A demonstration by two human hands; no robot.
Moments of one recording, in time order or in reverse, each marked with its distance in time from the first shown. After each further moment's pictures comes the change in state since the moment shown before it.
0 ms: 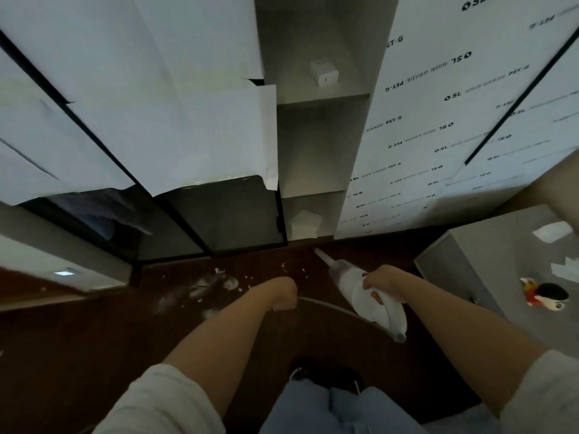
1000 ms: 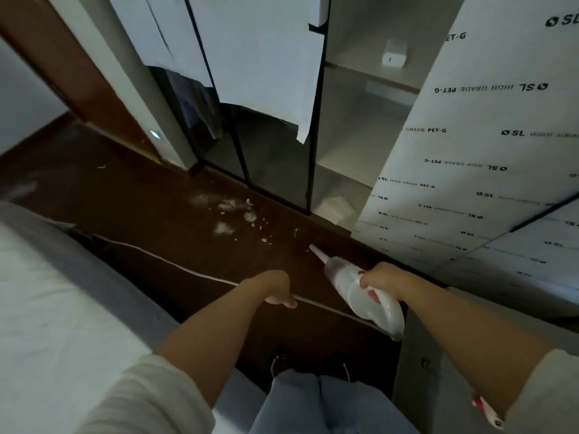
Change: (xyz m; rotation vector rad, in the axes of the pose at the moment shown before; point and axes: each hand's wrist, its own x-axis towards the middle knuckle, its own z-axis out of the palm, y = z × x) left_hand -0.007 0.193 0.128 -0.420 0.173 -0.258; right_hand 0.035 0.079 -0.154 -0.561 -0.148 -0.259
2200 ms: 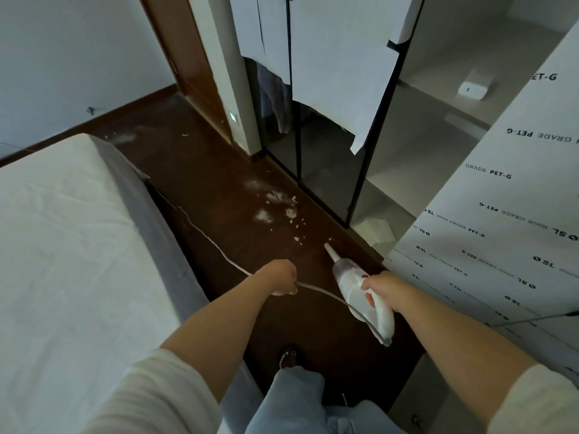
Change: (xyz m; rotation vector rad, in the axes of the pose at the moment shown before) left_hand -0.023 0.029 0.017 -0.258 0.274 -0.181; right_hand 0.038 -0.010 -0.009 -0.009 -0.055 -0.141
